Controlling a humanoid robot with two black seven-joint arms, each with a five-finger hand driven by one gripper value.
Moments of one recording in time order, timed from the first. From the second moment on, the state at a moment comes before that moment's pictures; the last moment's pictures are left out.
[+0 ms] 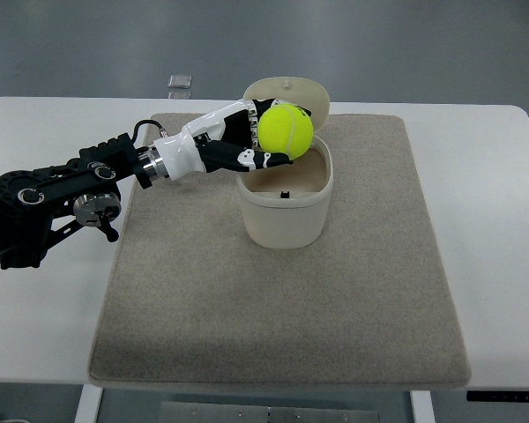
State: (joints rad) left arm -1.00 0.39 -0.17 -0.98 0.41 -0.43 -0.61; right arm 0.03 0.00 -0.04 0.23 0.08 -0.13 0.07
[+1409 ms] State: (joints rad) left arm -1.01 0.47 -0.17 -1.09 0.39 -0.40 -0.61; right arm 0.03 0.00 -0.04 0.23 0.08 -0.13 0.07
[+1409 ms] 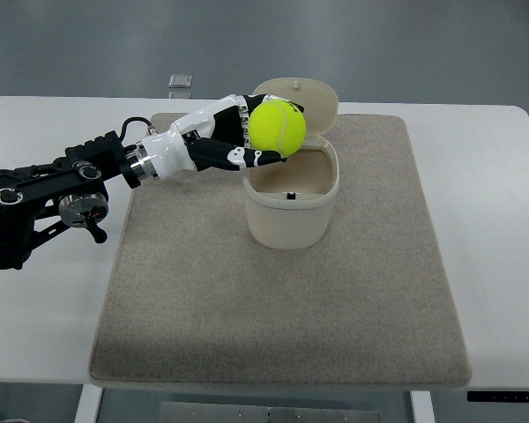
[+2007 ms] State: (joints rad) left arm -1.01 0.46 -0.17 -1.10 0.39 -0.37 -0.61; right arm 0.03 0.00 -0.04 0.23 0.08 -0.13 0.07
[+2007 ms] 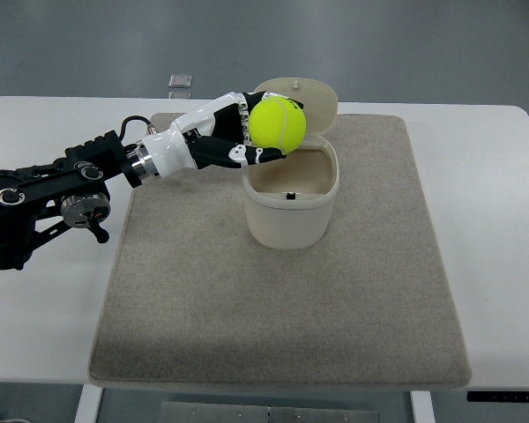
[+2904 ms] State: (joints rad) left arm -1.01 0.46 -0.17 -1.10 0.32 -0.35 -0.61; right arm 0.03 0.00 -0.04 0.23 0.08 -0.13 0.07
